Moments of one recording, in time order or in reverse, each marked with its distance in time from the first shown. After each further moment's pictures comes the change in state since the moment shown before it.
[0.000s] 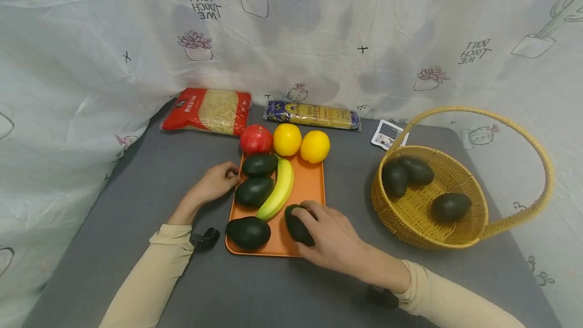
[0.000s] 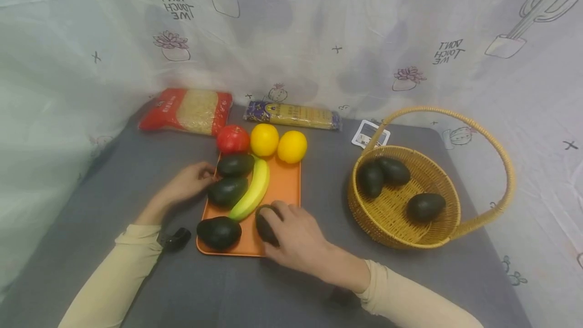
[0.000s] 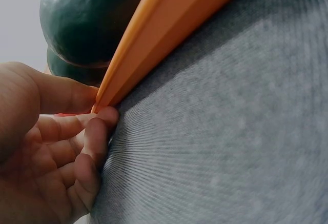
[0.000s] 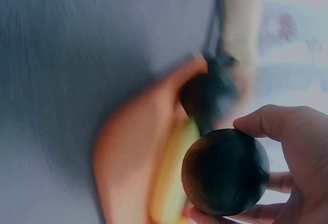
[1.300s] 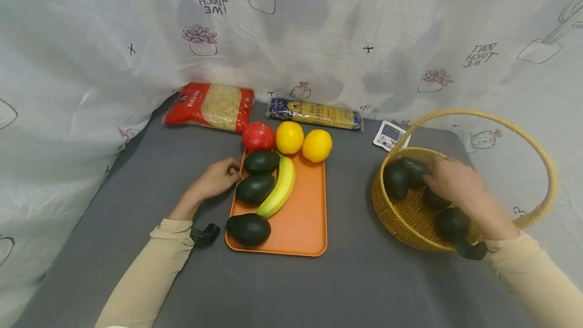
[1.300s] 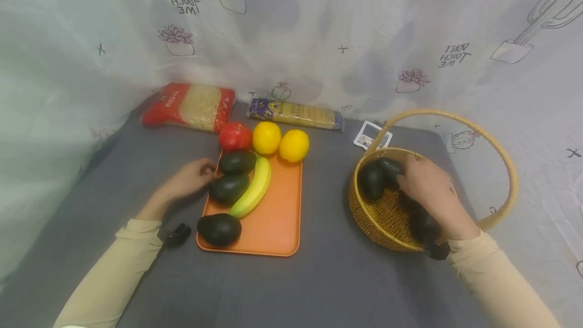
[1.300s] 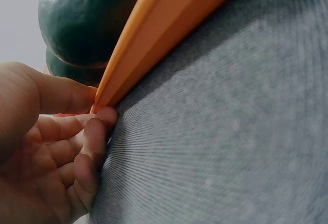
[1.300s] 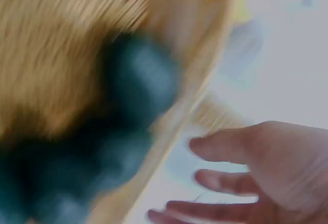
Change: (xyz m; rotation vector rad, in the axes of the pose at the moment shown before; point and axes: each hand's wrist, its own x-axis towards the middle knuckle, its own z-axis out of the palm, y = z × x) left_hand -0.001 0.003 -0.001 -0.016 -0.013 -0.017; right_hand -0.049 0.200 -0.106 -0.179 -0.295 0.601
